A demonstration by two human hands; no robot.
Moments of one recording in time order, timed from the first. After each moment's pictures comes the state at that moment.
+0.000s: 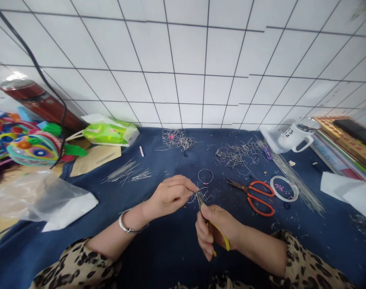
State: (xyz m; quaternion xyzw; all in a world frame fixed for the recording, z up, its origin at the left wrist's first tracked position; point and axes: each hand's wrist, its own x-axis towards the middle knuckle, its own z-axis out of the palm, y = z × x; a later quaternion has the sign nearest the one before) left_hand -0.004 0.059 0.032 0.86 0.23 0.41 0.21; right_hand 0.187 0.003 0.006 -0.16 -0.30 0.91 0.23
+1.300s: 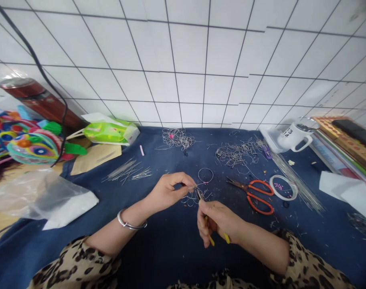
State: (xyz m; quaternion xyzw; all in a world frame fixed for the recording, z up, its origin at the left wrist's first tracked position) left_hand -0.004 0.057 0.039 0.74 0.38 0.35 0.43; right_hand 0.191 0.009 0.010 -0.29 -0.37 0.86 0.21
